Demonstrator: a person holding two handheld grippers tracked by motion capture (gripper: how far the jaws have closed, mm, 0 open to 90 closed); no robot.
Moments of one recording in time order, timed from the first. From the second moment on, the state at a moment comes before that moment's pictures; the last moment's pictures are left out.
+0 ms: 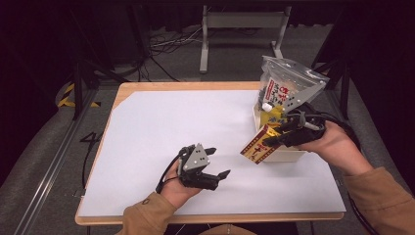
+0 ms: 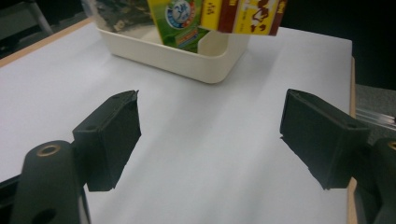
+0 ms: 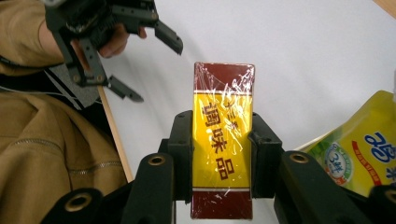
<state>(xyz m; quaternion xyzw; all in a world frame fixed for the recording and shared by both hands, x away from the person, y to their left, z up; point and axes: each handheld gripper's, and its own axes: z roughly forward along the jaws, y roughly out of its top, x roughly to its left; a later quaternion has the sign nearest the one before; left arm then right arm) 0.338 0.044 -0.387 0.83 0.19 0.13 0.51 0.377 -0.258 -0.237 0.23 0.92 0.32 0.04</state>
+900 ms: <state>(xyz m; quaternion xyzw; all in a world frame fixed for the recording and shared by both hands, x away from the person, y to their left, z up) 0.344 0.089 -0.389 0.80 0.26 0.14 0.52 0.402 -0.288 -0.225 0.17 0.94 0.26 0.12</state>
